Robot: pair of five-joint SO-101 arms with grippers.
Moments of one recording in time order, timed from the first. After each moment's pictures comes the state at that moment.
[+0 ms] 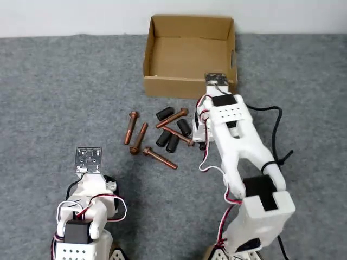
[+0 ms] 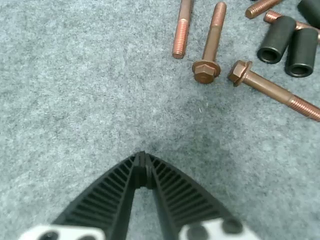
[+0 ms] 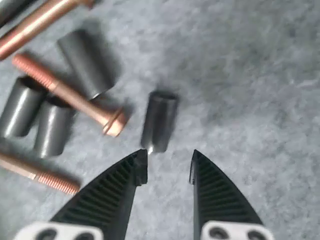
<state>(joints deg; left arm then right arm) -1.3 -103.4 96.9 71.4 11.0 -13.7 12.3 9.5 69.0 -12.2</state>
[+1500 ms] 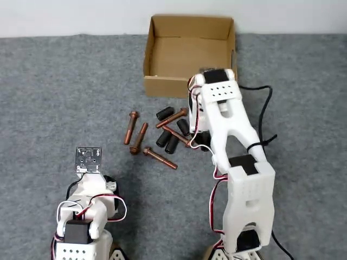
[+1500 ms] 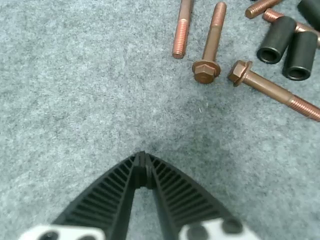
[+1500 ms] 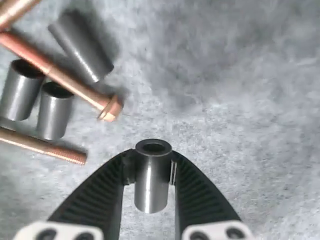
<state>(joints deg) -1.3 -103.4 96.9 71.4 11.0 -15.4 31.8 -27.3 100.2 -12.5</state>
